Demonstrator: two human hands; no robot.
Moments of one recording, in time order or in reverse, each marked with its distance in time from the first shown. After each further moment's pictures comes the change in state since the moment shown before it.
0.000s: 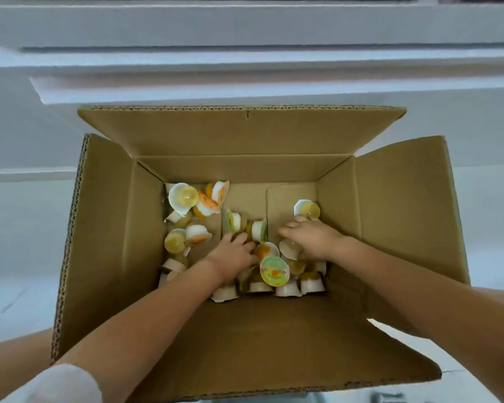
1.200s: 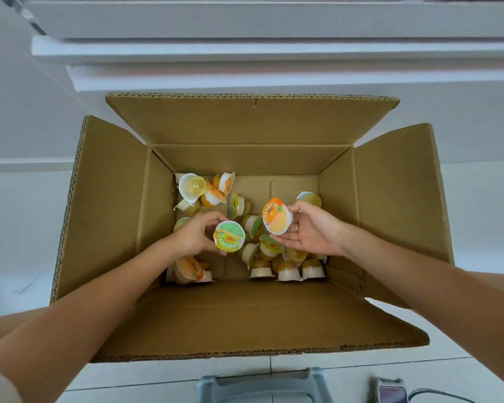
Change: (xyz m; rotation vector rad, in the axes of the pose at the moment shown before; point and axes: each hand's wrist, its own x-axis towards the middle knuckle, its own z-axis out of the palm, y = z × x) left_hand -0.060 -0.047 0.027 -1.477 0.363 -0.149; right_hand -0.032 -0.026 -0.017 2.197 -0.196 0.159
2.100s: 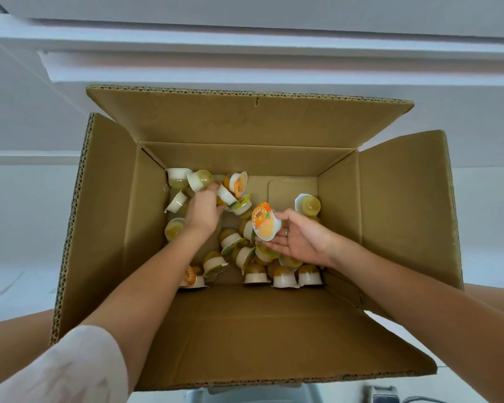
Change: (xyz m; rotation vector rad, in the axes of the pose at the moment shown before) left_hand 0.075 0.008 0.008 0.471 0.523 -0.201; right_hand 0.019 0.009 0.005 0.027 0.041 -0.036
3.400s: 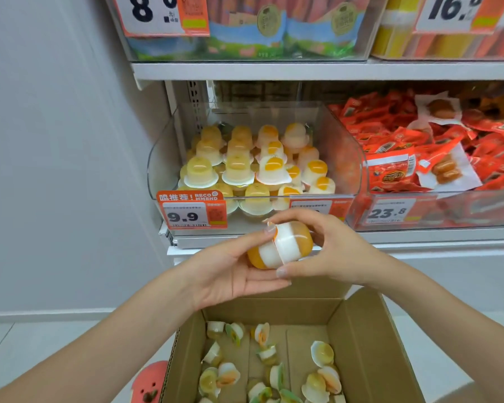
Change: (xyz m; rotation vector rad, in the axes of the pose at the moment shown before) left_hand -0.173 0.168 -0.300 -1.307 -0.636 0.089; right_hand -0.250 -0.127 0.183 -1.211 0.061 -1.203
